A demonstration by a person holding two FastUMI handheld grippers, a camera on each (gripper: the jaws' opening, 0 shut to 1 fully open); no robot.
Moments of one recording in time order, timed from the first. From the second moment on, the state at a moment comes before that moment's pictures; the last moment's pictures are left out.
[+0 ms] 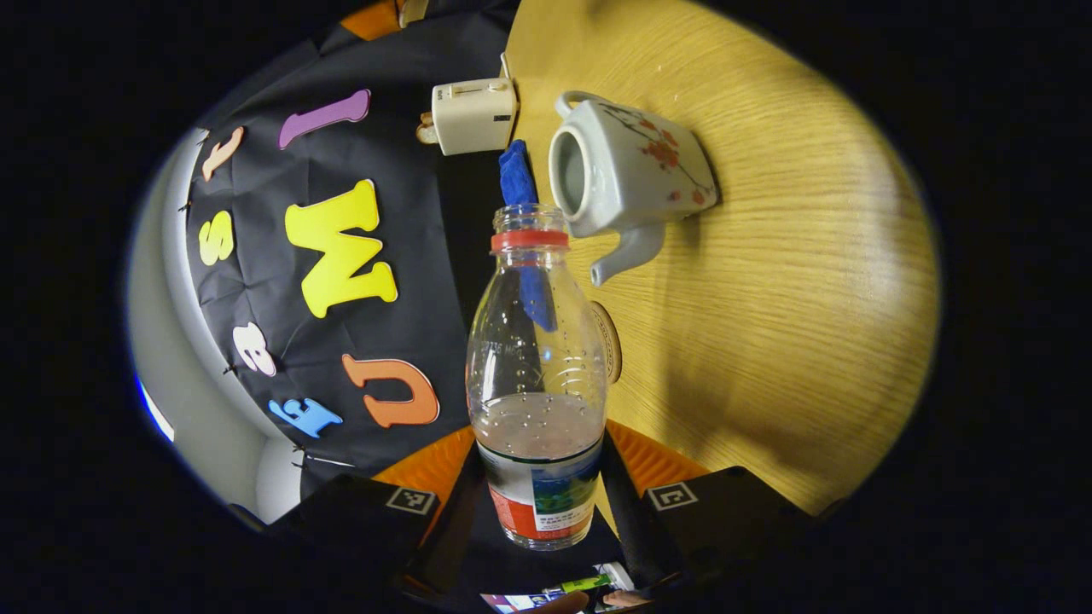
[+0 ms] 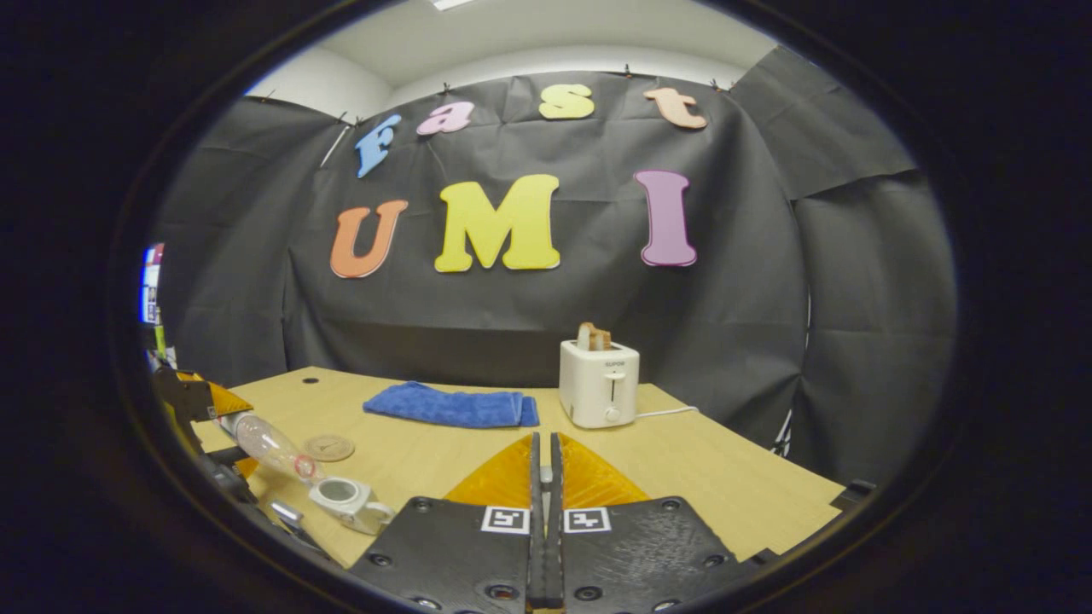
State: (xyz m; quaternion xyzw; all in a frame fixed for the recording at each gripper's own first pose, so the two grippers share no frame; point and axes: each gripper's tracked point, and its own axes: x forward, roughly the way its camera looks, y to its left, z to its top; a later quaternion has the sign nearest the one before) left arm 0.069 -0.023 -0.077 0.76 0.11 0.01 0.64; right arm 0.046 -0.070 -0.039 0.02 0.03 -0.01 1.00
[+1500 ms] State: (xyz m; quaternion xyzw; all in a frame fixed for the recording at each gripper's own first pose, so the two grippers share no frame) left arm 0.068 -0.035 -0.044 0.87 0.11 0.04 0.48; right arm 0.046 -0.085 -0.031 0.04 0.03 -0.01 1.00
